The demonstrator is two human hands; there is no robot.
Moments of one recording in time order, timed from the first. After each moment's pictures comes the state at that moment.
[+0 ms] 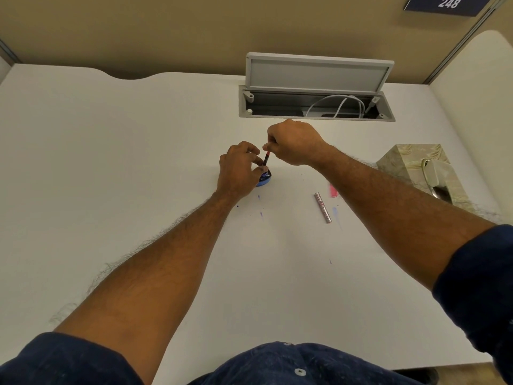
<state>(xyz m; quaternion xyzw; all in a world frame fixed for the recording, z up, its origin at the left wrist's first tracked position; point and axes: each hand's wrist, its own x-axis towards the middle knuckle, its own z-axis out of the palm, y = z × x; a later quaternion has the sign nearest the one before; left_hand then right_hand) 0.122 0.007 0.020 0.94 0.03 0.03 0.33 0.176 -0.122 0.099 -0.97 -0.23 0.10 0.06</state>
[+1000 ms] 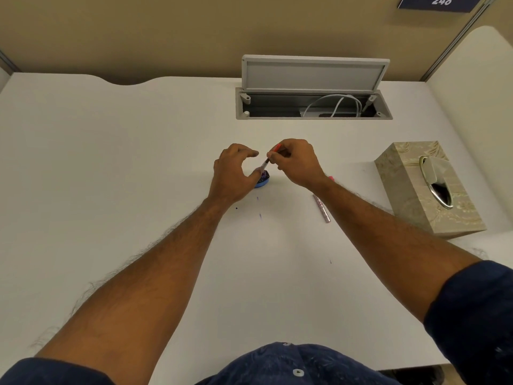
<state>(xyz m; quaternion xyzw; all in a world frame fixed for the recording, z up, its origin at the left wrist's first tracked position) 0.109 0.019 0.015 0.91 -0.01 0.10 0.40 0.148 -0.143 0.058 -0.91 -0.06 0.05 0.41</state>
